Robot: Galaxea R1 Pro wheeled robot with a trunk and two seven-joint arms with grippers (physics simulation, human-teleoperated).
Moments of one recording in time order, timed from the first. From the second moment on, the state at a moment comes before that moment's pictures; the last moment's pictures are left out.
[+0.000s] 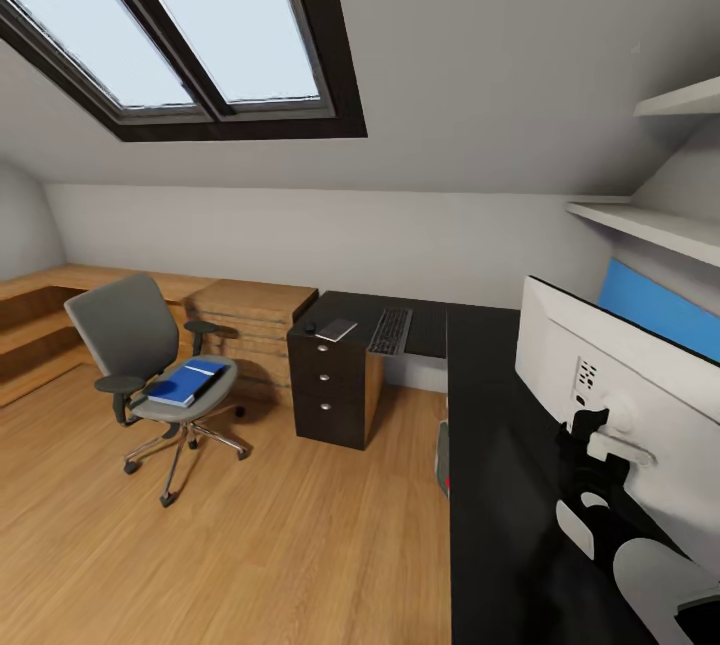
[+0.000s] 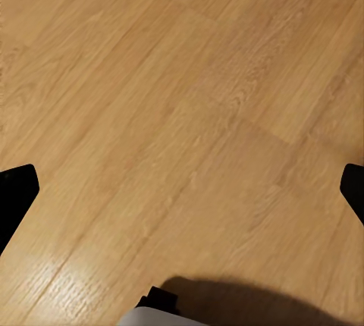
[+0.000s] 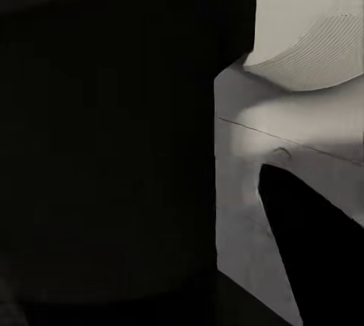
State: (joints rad) left arm 0.01 0.00 -0.37 -0.43 0.51 -0.41 0.32; right arm -0.76 -0.24 0.27 -0.20 -0.47 -0.57 -0.41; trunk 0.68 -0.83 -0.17
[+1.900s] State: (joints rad) left arm 0.01 0.00 -0.36 -0.43 0.52 -0.41 0.32; right arm -0.76 -0.12 0.28 -0.21 -0.47 -0.57 -0.42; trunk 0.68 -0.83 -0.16
